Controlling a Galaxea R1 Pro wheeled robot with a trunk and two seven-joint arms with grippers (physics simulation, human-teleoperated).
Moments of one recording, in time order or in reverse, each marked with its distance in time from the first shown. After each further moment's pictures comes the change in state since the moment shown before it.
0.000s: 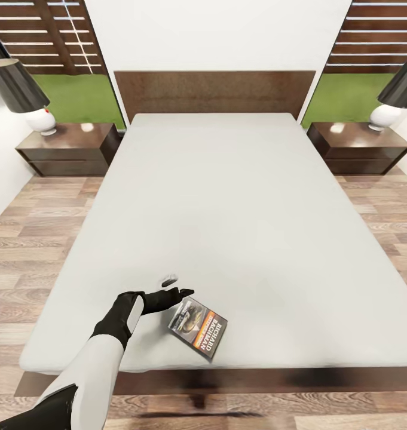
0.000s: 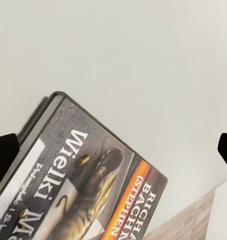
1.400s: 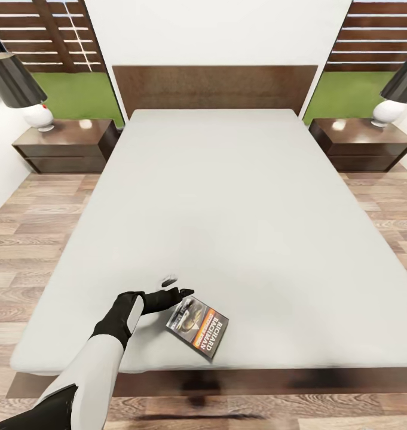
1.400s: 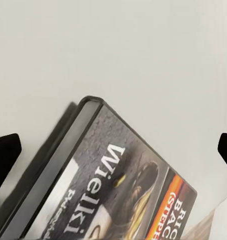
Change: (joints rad) left arm 0.000 0.000 0.001 0.000 0.001 0.001 -0.001; right arm 0.000 0.000 0.001 -0.001 0.000 -0.001 0.000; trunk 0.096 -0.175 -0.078
